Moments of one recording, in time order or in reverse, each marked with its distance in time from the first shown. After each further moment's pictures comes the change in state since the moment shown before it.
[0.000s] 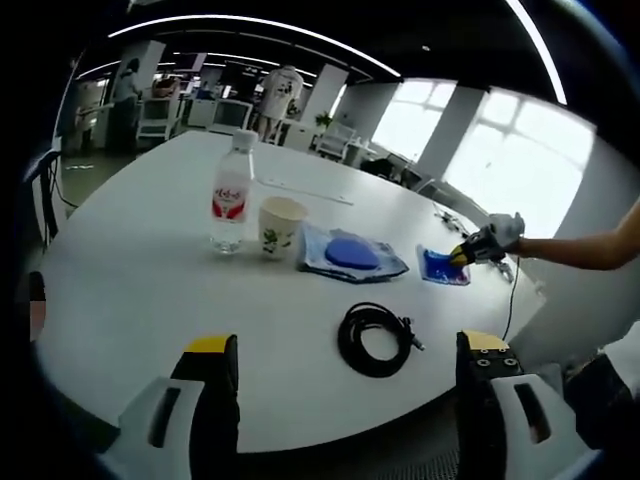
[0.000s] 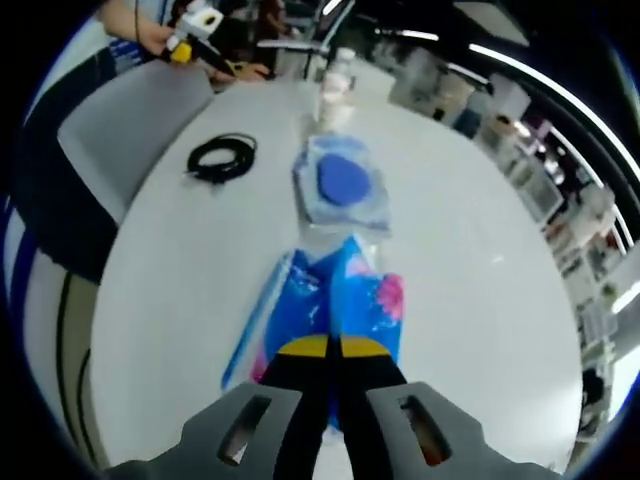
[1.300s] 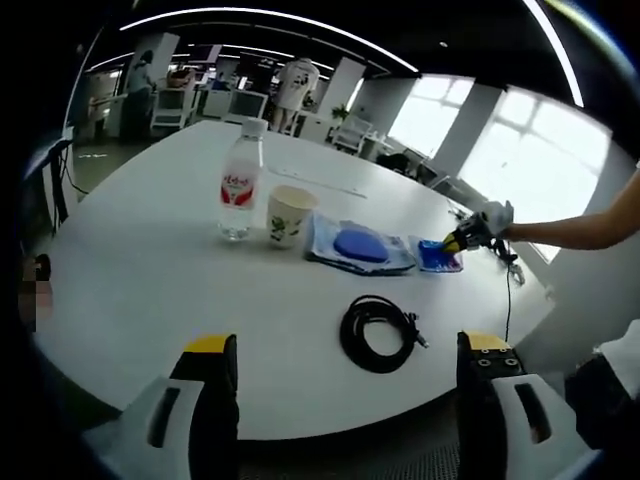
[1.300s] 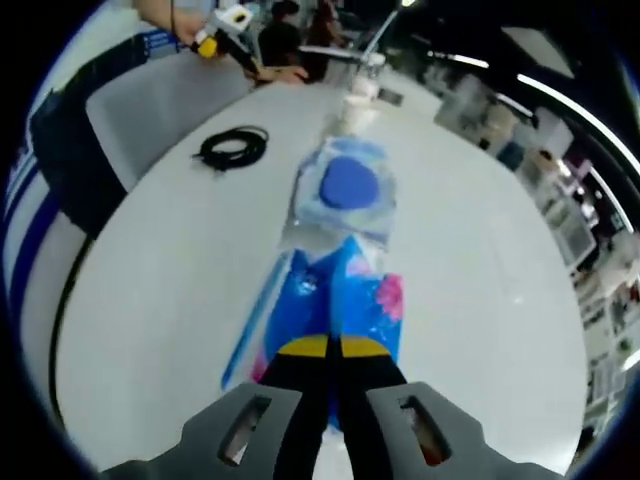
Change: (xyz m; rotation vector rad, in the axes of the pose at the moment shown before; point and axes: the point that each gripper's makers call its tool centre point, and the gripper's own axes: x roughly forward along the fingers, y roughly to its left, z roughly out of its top) left arm 0.005 -0.004 -0.009 -0.039 0.034 0.063; right arm 0.033 -0.036 -0.004 -0.163 -0.070 0.160
